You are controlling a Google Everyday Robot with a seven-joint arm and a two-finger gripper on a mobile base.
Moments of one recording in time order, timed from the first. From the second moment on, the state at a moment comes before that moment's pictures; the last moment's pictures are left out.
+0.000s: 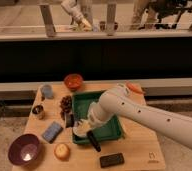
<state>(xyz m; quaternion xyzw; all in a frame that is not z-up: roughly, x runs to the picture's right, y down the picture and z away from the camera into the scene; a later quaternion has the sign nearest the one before) -0.025 0.173 0.697 0.02 -0.38 -0.78 0.50</state>
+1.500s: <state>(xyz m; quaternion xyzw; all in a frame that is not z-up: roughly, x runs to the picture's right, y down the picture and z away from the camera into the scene) -0.020 0.168 0.722 0.04 -0.37 -0.78 0.51</state>
